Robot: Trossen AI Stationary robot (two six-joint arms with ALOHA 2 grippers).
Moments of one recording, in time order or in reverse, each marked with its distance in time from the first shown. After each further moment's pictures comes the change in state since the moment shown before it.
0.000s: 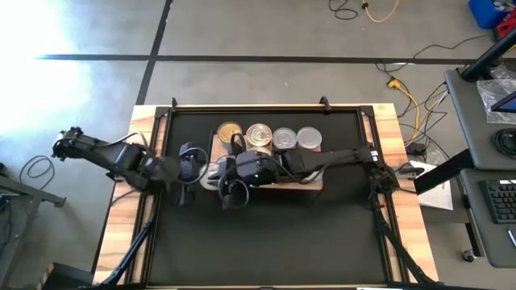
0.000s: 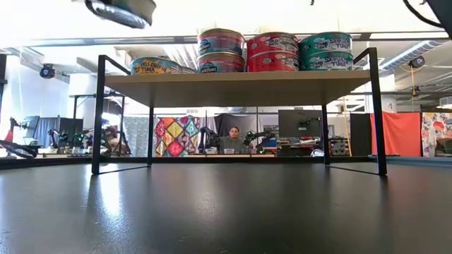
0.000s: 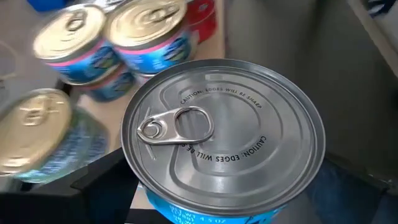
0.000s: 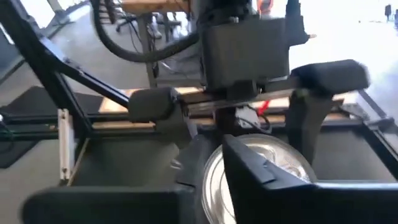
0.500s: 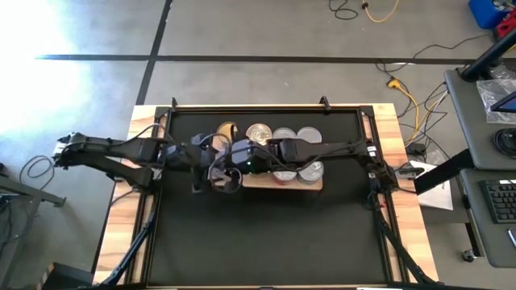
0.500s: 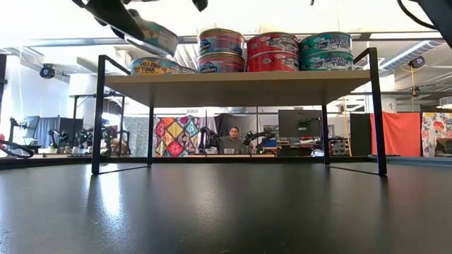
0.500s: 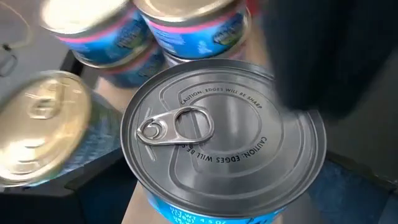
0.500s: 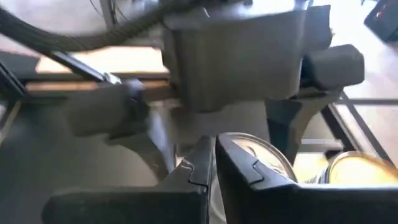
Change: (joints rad) left arm 0.237 0.114 -0.006 0.068 0.108 0.104; right arm -0.086 0.009 -0.050 -0.093 0.034 -0.071
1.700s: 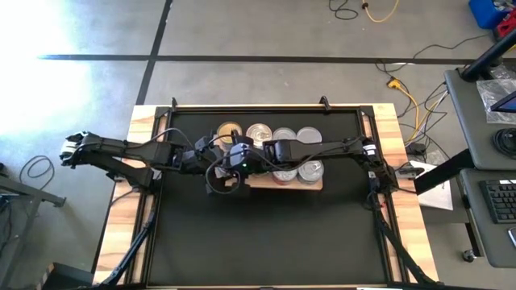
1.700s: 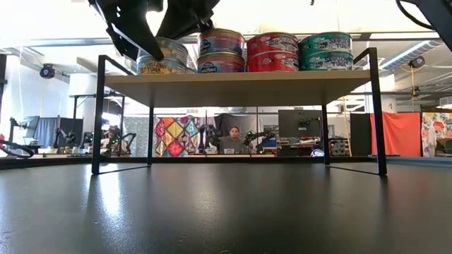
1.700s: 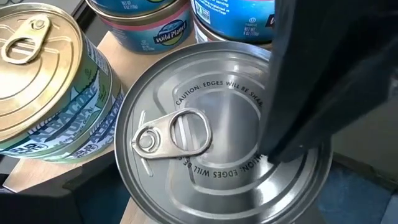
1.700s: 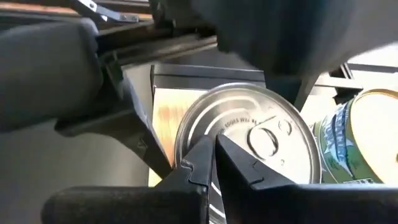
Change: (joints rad) left arm 0.002 0.145 0.006 0.015 -0.074 -0.290; right arm -0.038 0.001 -0.118 -0.082 -0.011 -0.044
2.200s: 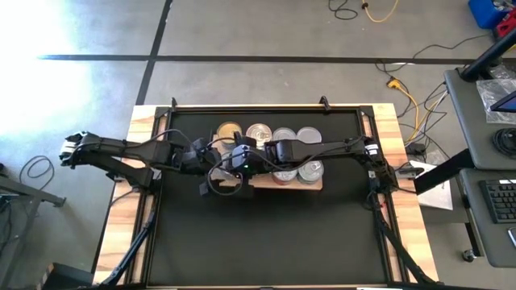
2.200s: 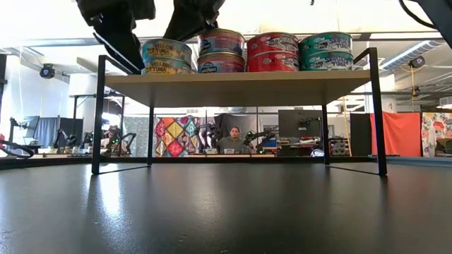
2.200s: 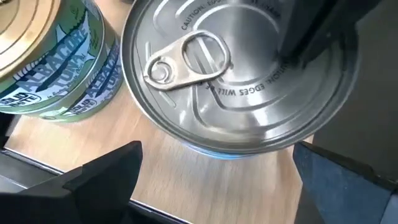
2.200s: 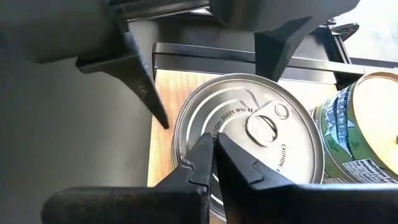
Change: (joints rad) left arm 0.000 -0.010 0.009 -0.128 0.038 0.011; right arm 0.000 -0.006 -0.029 -0.061 0.001 -0.007
